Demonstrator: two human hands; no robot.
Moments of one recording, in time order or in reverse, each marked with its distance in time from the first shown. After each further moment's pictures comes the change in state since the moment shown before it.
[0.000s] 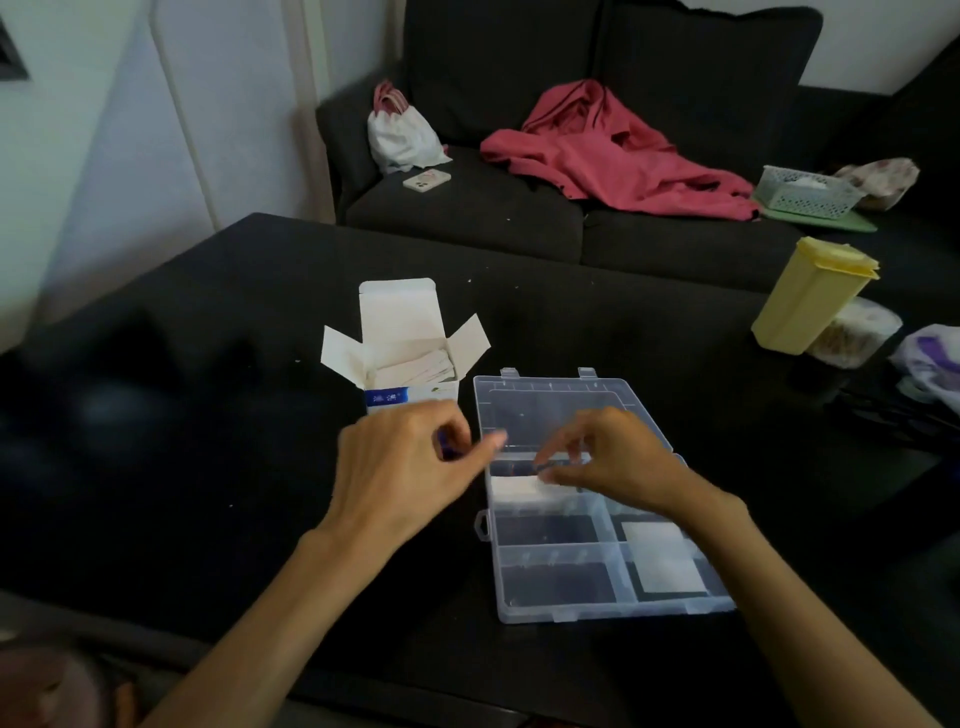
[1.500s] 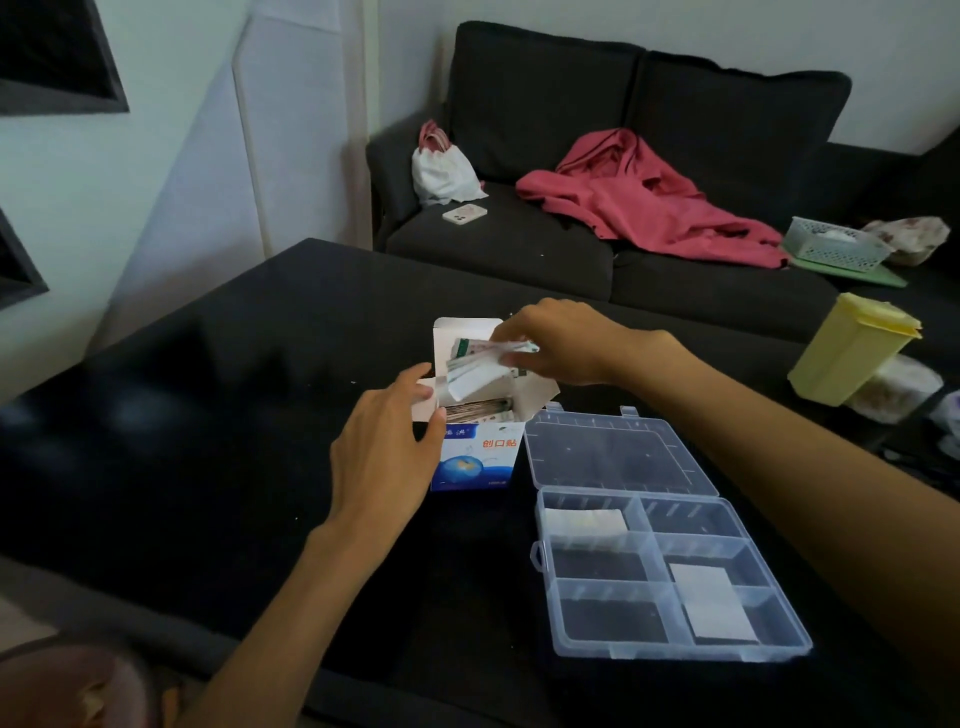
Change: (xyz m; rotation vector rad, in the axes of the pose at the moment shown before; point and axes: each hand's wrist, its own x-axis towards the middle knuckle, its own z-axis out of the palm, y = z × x) left_hand 0.012 -0.047 -0.031 0.000 0.185 -0.340; right_hand 0.120 -0.095 -0.054 -0.486 -0.005 -0.376
